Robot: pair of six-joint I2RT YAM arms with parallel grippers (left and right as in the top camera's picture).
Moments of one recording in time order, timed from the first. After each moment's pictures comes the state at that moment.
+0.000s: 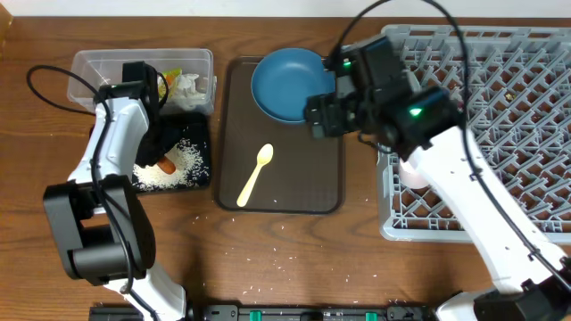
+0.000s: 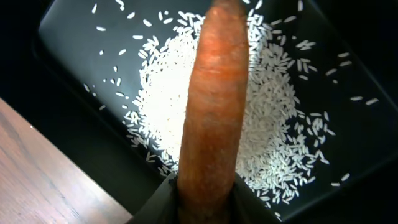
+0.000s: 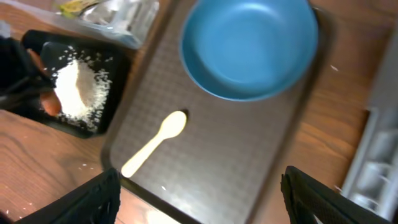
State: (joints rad) left arm 0.14 1.86 1.38 -1.04 -0.19 -0.78; right arm 0.55 1.63 1.63 -0.90 -0.12 0.29
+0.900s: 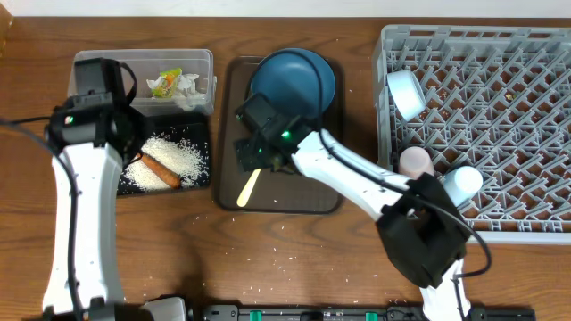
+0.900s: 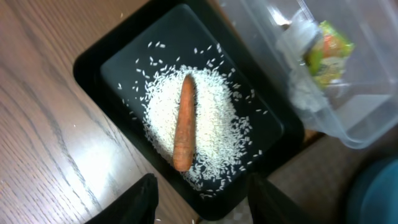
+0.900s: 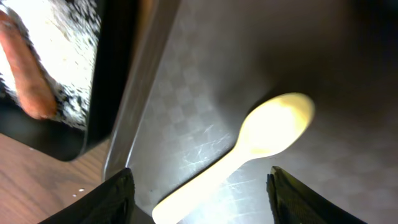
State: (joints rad) left arm 0.16 1.43 1.38 -1.09 -0.19 -0.81; right arm 0.82 2.10 1.63 -0.63 -0.12 0.56
